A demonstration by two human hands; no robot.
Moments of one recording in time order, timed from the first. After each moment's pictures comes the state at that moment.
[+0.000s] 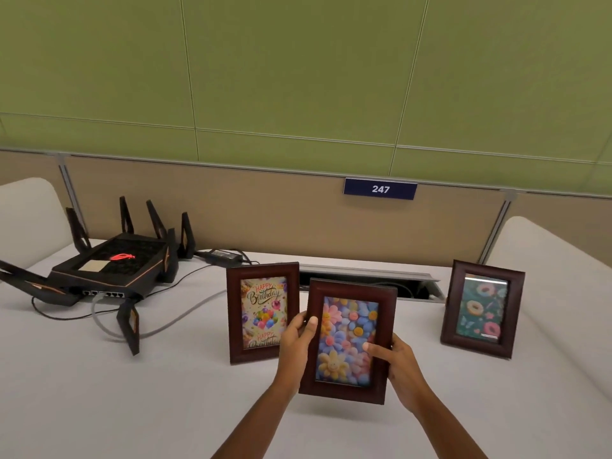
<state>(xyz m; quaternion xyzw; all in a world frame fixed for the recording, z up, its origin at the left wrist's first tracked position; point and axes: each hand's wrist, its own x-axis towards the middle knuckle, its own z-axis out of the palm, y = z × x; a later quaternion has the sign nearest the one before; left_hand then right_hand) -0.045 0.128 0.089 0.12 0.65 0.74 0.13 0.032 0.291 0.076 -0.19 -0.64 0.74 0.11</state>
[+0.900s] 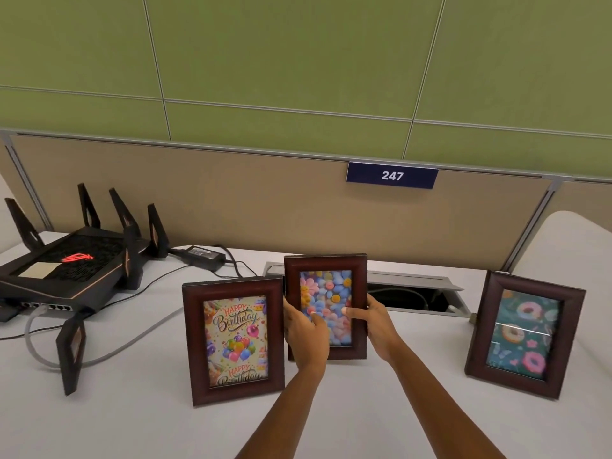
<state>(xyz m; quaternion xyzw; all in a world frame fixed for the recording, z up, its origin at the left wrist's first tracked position) -0.134 0.236 0.070 -0.04 0.81 0.59 -0.03 -0.120 0.352 0.066 -0.19 -0.67 0.71 0.08</state>
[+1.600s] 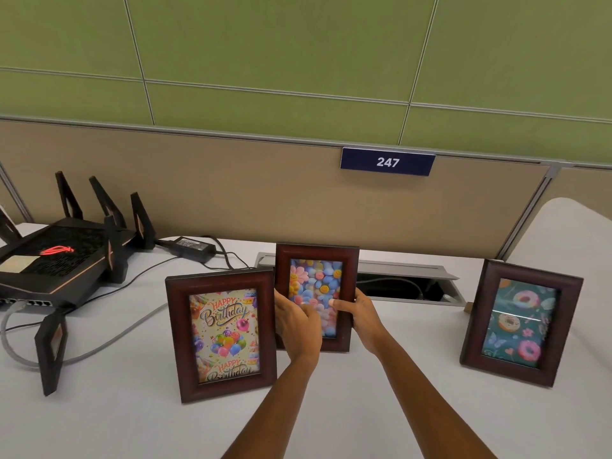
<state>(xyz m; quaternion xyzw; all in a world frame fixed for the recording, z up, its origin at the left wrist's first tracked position) -0.141 0.241 0.059 -0.03 0.85 0.53 -0.05 -0.134 0.348 0.049 -0.22 -0.68 0.70 0.07</state>
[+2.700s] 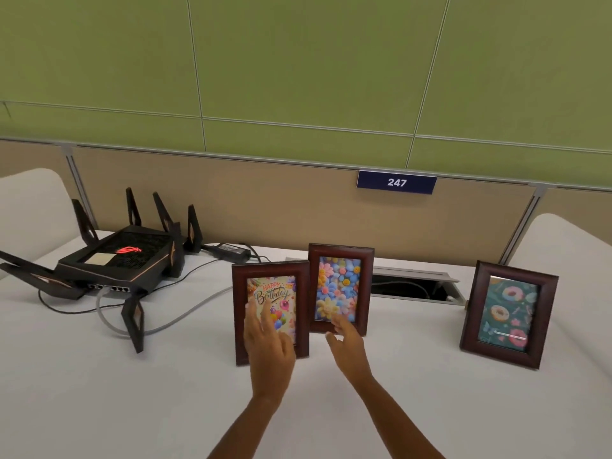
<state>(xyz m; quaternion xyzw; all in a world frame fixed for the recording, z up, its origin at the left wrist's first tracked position) -0.079 0.107 0.055 0.10 0.86 0.45 -0.22 -0.056 0.237 0.046 -0.19 -0.81 0.53 0.15</state>
